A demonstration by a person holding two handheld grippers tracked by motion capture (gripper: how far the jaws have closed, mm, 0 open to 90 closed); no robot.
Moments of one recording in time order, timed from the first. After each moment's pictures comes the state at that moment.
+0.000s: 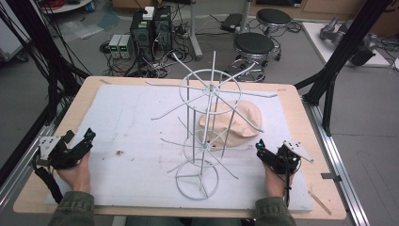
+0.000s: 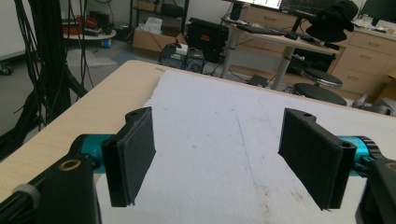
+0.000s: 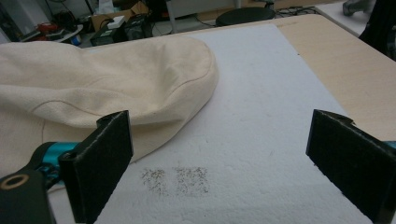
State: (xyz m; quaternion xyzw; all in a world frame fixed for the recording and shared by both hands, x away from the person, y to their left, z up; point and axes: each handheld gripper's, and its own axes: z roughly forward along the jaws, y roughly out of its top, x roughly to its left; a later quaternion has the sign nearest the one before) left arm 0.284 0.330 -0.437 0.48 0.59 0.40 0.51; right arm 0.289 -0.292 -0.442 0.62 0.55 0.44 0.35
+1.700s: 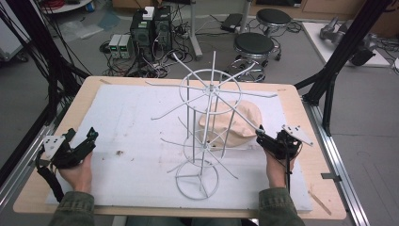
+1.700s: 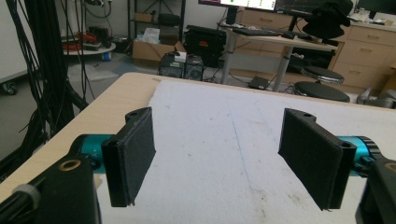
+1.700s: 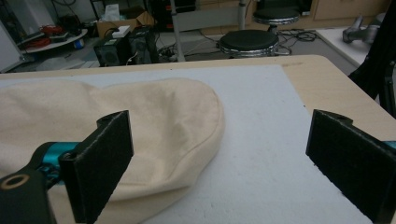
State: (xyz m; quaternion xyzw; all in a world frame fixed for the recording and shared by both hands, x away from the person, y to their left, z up) left arm 0.283 0.322 -0.433 0.50 0.56 0.43 0.50; right arm 0.320 -0.287 -0.407 0.59 0.56 0.44 0.38
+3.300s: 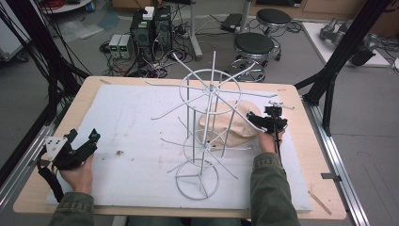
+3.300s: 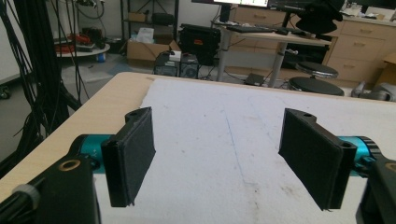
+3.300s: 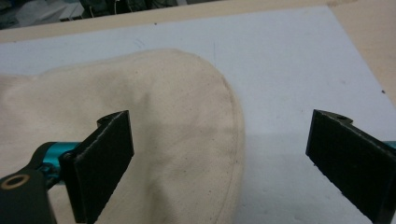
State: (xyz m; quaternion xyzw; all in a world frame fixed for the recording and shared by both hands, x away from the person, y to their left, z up) left arm 0.280 0.318 -0.434 0.51 0.55 0.43 0.50; right arm 0.430 -0.286 -0.428 0.65 0.61 0.37 0.28
